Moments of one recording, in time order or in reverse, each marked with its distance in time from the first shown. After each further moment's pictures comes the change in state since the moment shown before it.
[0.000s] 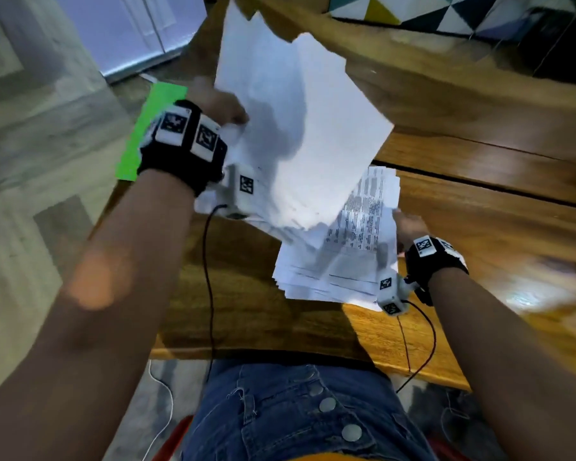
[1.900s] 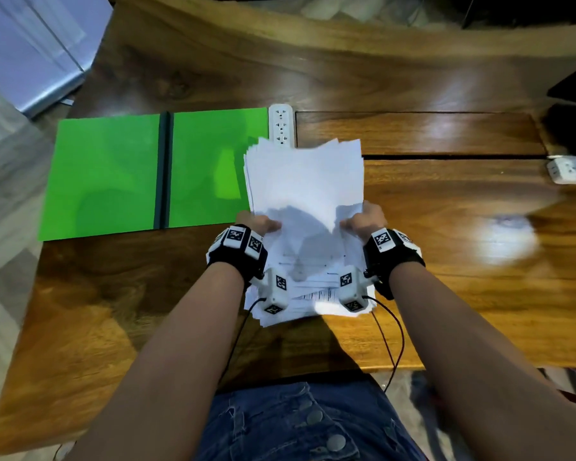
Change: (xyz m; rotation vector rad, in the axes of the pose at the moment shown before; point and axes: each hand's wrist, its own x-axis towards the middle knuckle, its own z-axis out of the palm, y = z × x) left_hand -0.015 0.016 0.200 -0.160 -0.461 -0.333; right_hand -0.004 -0.008 -0.015 0.234 0.067 -0.029
